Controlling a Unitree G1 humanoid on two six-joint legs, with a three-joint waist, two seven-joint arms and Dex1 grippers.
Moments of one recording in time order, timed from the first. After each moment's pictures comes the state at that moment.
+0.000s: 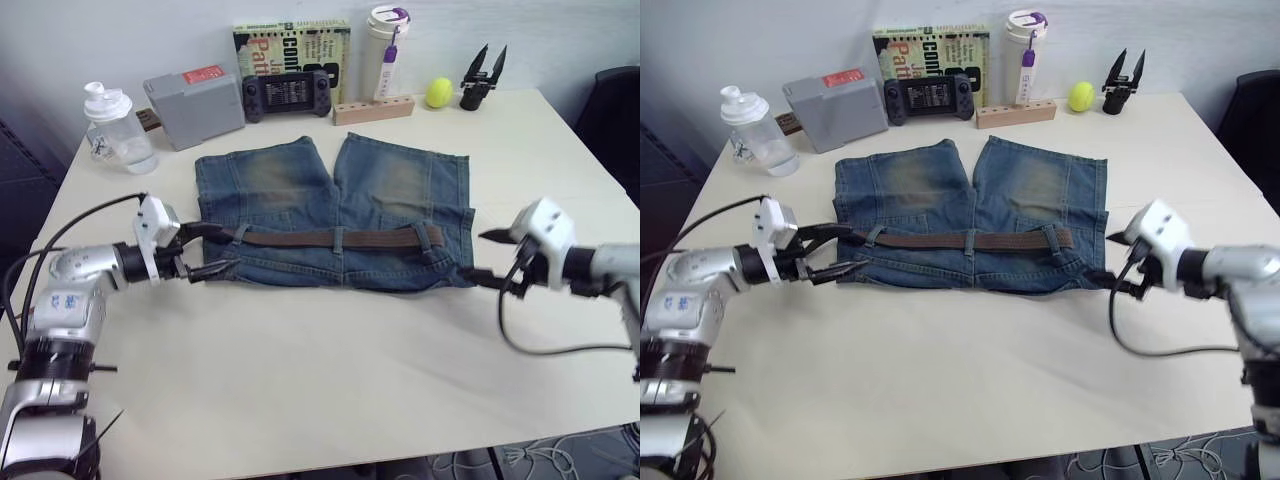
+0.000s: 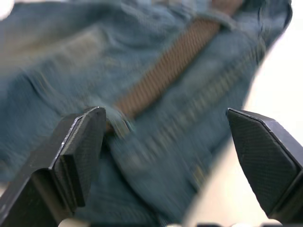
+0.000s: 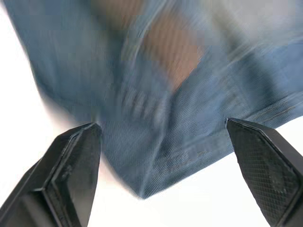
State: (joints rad) left arm -0.58 0.78 0.06 0.40 -0.43 0.18 -1.09; right arm -0.49 -0.95 -0.14 0.07 0.36 0.56 1.14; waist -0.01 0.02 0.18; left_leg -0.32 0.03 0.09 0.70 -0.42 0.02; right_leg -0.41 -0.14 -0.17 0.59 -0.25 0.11
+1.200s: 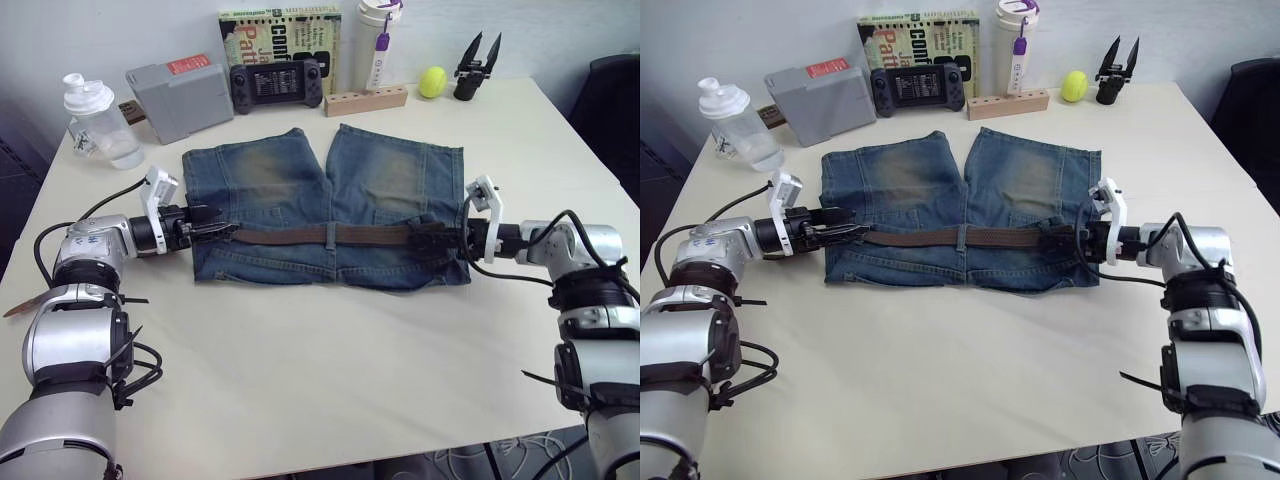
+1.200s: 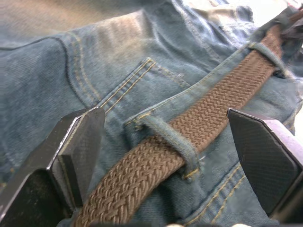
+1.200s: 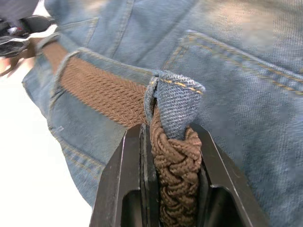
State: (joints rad) left arm -1.07 0.68 0.08 1.26 -0.19 0.18 -1.23; right arm -0.86 -0.67 -0.04 0.59 0.42 0.90 1.19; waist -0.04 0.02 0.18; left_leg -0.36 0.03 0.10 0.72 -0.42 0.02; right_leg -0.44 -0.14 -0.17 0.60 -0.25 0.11
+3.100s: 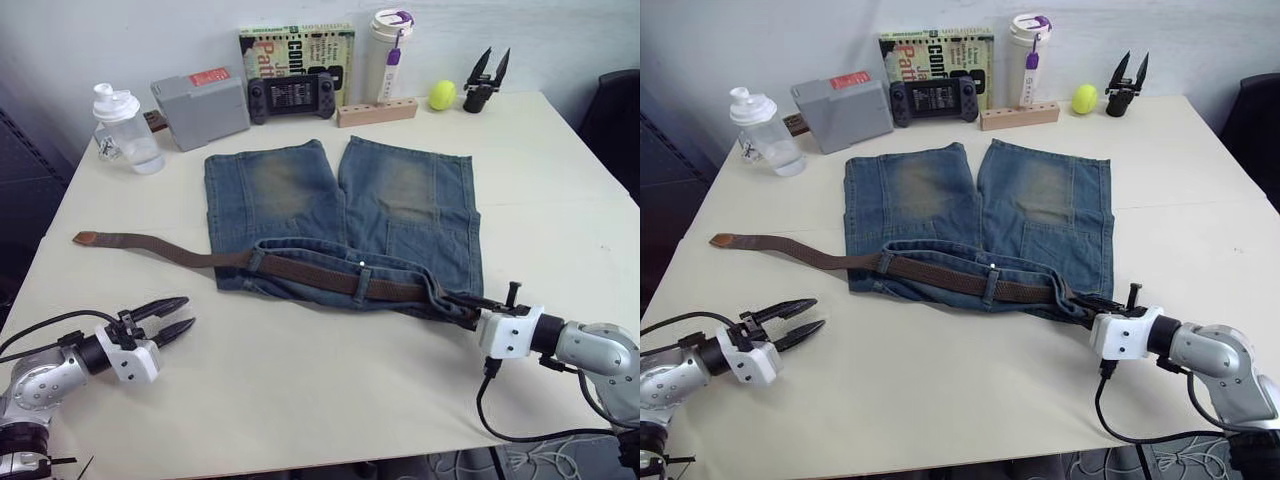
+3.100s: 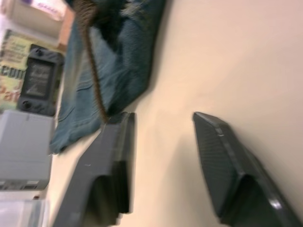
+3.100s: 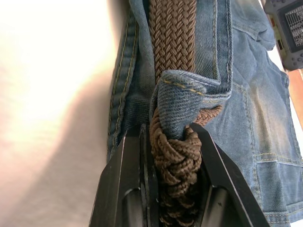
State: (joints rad) left arm -0.18 0.79 0.28 0.79 0.32 -1.32 -0.51; right arm -0.05 -0.86 -0.09 0.10 -0.13 -0.62 0.83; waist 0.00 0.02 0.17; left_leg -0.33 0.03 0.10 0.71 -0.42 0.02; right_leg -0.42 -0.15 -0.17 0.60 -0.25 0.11
